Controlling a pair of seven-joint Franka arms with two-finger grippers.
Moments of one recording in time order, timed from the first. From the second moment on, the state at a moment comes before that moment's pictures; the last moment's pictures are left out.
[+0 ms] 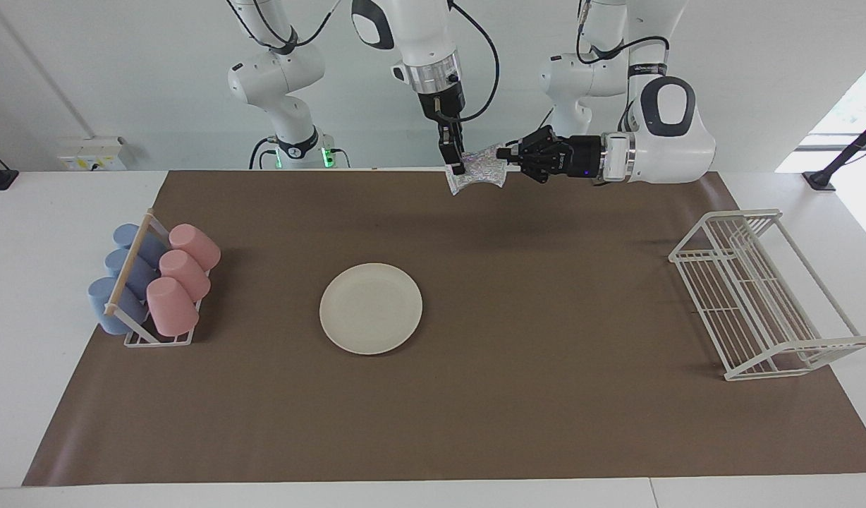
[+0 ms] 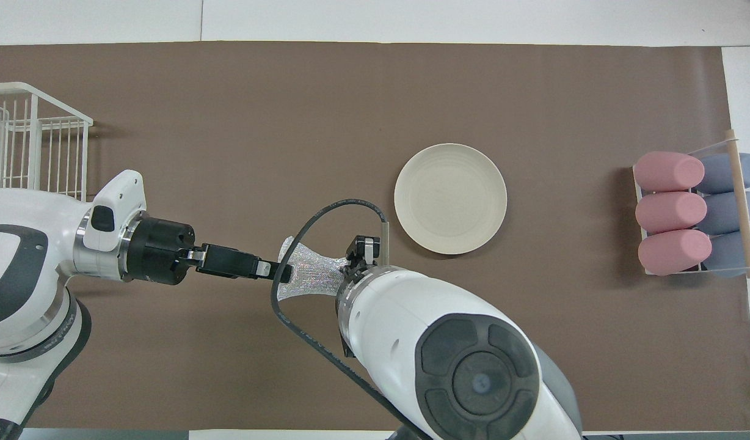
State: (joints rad) left arm -0.09 -0.13 -0.05 -2.21 -1.39 1.53 0.45; right arm 0.58 -0.06 0.16 -1.84 0.14 2.05 2.37
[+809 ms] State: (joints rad) left arm -0.10 -0.13 -0.05 -2.21 -1.37 1.52 0.42; right arm 0.57 -0.06 0.15 -1.85 0.12 2.03 2.31
